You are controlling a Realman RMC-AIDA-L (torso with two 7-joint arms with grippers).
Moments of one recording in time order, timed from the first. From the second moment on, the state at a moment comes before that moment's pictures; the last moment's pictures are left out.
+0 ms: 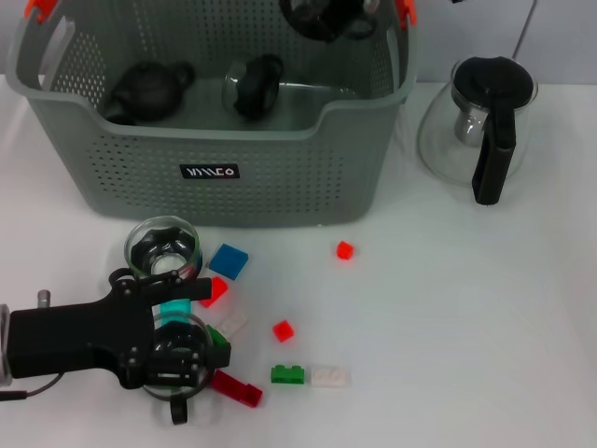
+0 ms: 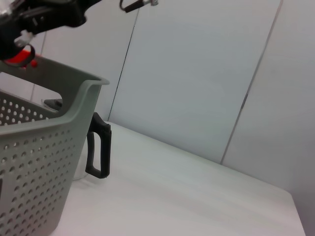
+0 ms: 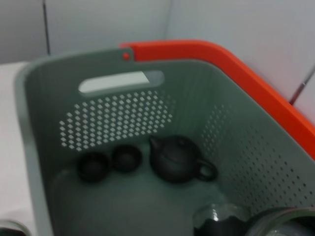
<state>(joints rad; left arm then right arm) -0.38 -2.06 -2.61 -0.57 -1.03 1.83 -1.18 1.28 2.02 -1.07 -0.62 -2.44 -1.06 2.08</state>
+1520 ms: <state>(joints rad) -0.37 -2.06 -2.61 -0.55 -1.02 1.81 -1.16 1.31 2.04 -1.23 -0.52 -2.48 -0.97 2.10</state>
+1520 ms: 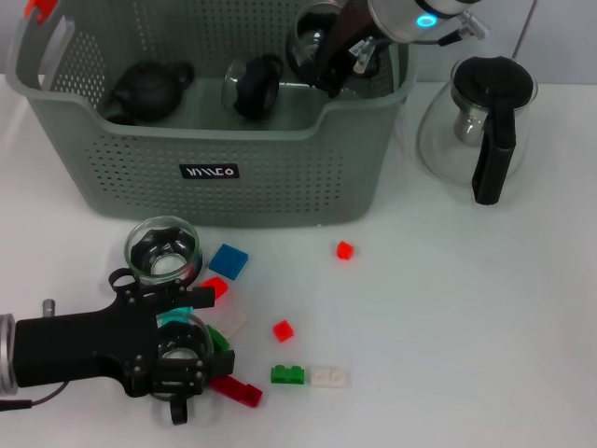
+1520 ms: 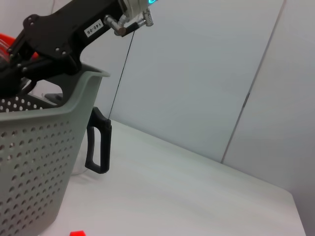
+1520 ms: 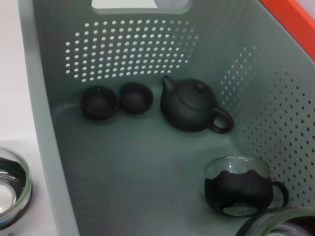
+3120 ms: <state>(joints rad) -0.38 -2.05 -2.61 -0.55 -1.02 1.81 -1.15 1.29 2.07 -1.20 -0.52 -2.53 -0.95 2.11</state>
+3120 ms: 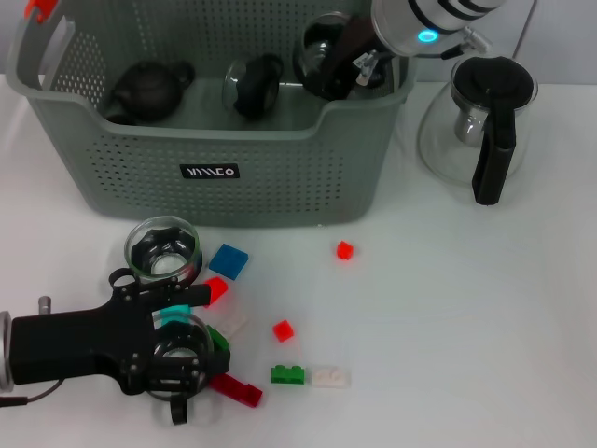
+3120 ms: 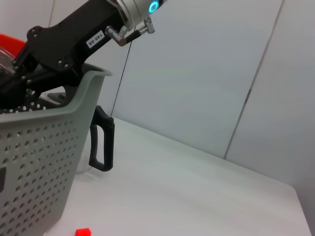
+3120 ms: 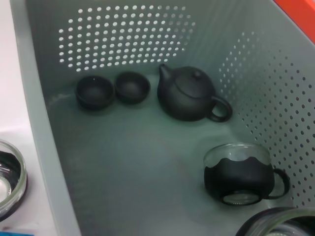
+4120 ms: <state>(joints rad) -0.38 -2.06 -2.61 -0.55 -1.02 1.80 -1.15 1.27 2.09 -1.24 -0.50 -2.53 -0.87 2.12</state>
